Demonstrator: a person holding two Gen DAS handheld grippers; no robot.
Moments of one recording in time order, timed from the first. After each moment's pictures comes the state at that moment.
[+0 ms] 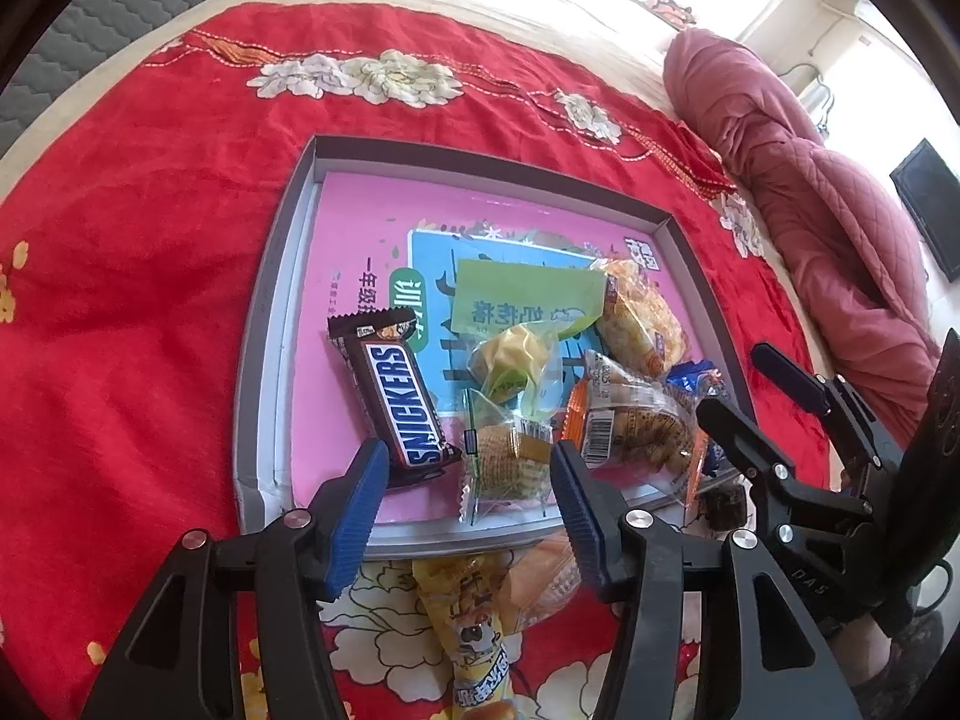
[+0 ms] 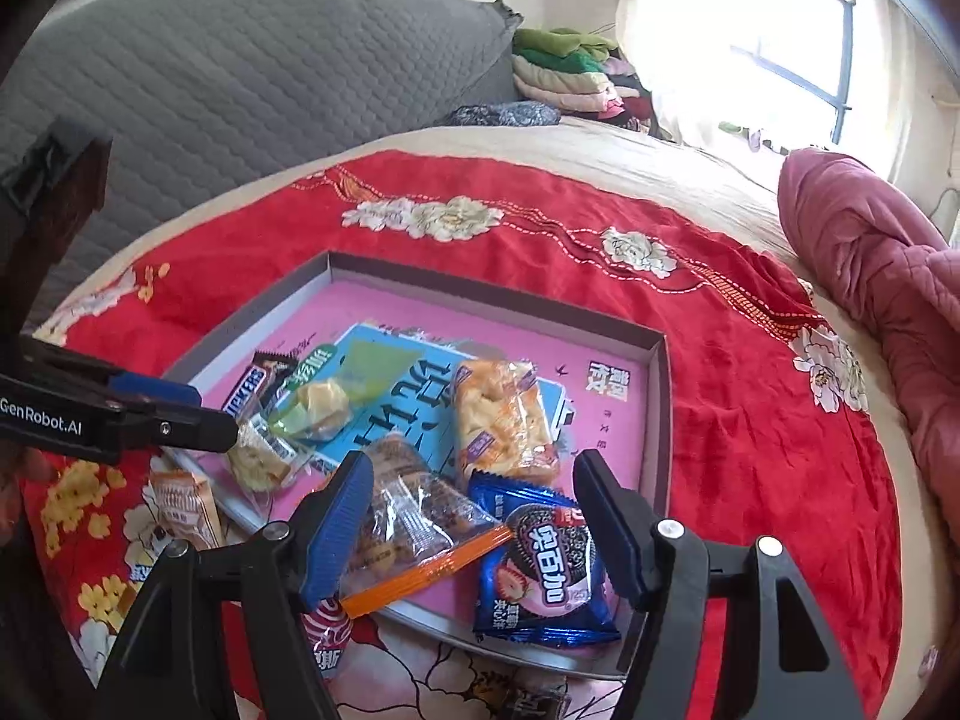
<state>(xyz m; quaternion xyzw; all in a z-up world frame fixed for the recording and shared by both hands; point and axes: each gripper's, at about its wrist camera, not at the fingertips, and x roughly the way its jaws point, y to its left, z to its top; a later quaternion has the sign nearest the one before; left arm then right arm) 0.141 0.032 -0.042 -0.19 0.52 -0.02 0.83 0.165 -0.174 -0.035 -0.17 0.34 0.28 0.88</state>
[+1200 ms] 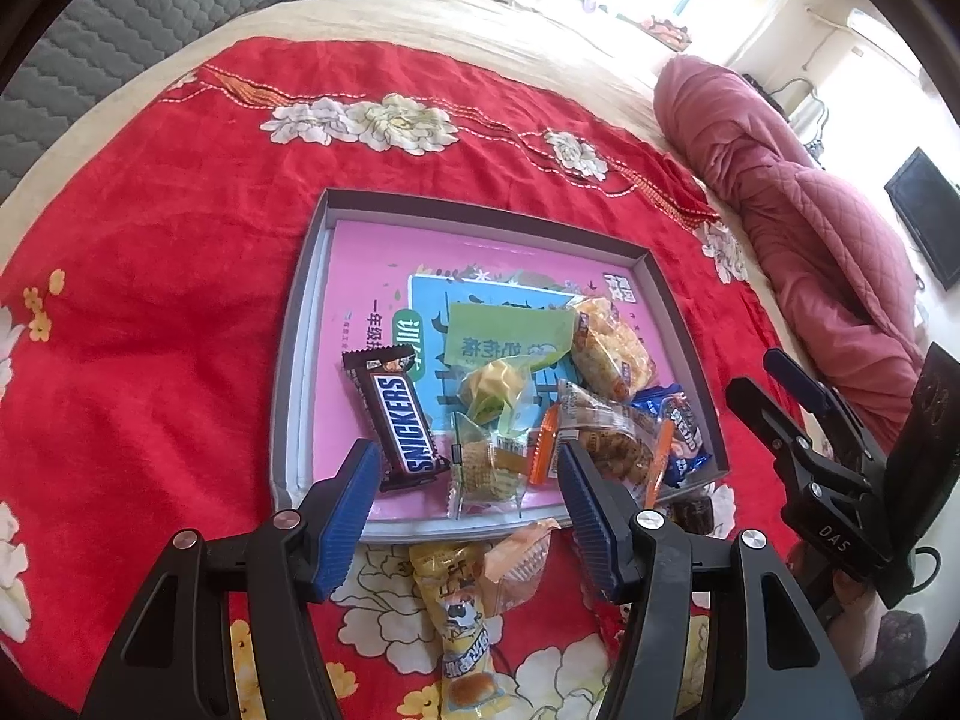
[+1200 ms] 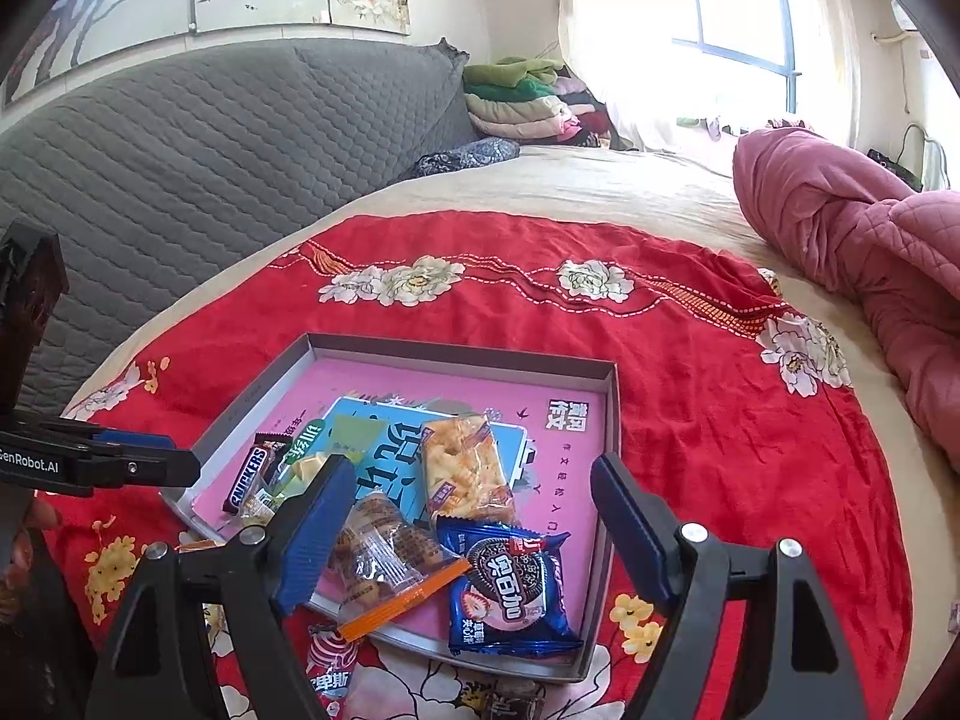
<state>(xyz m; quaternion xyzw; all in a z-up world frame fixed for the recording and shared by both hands) 0.128 0.035 -0.004 -0.19 0.50 -0.01 0.85 0.173 -0.206 -0.004 -0.09 0.32 0.26 0.91</state>
